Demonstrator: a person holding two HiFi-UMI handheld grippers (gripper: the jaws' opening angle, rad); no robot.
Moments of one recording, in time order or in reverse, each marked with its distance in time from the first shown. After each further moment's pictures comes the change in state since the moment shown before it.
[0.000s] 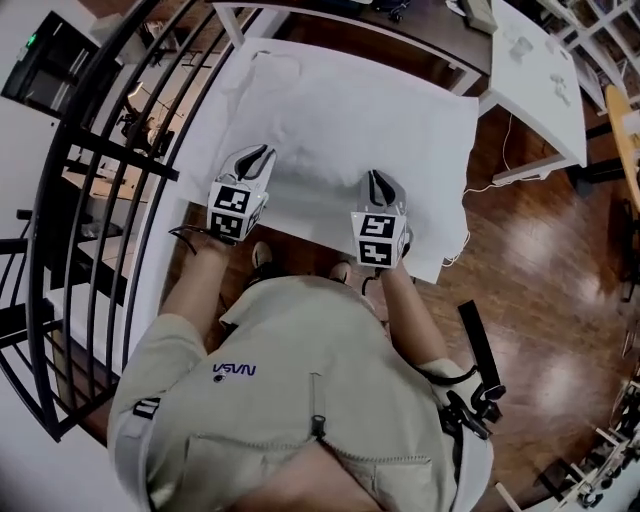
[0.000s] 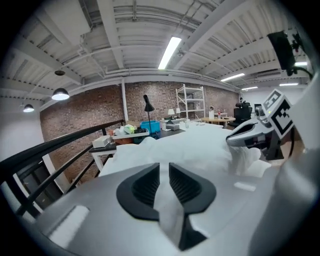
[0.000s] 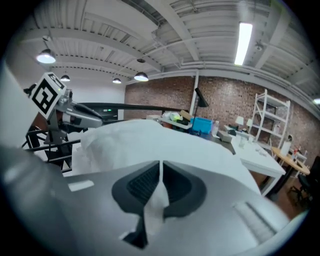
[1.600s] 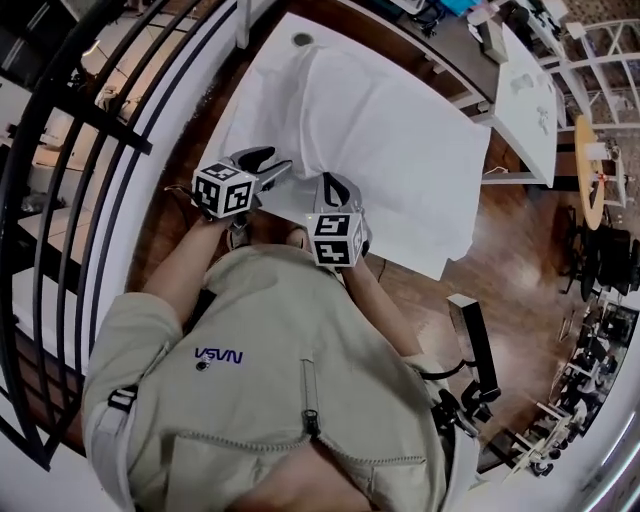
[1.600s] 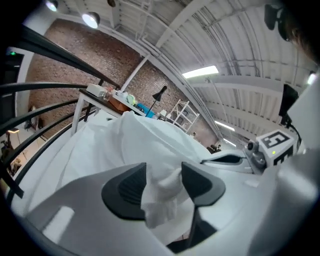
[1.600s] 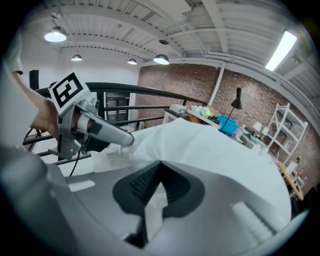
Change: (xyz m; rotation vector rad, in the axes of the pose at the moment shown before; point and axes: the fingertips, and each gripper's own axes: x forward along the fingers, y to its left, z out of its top) left arm -0.030 0.077 -0.093 -0.576 0.034 -0.471; right arm 0.054 0.213 0.051 -0.177 0.188 0.073
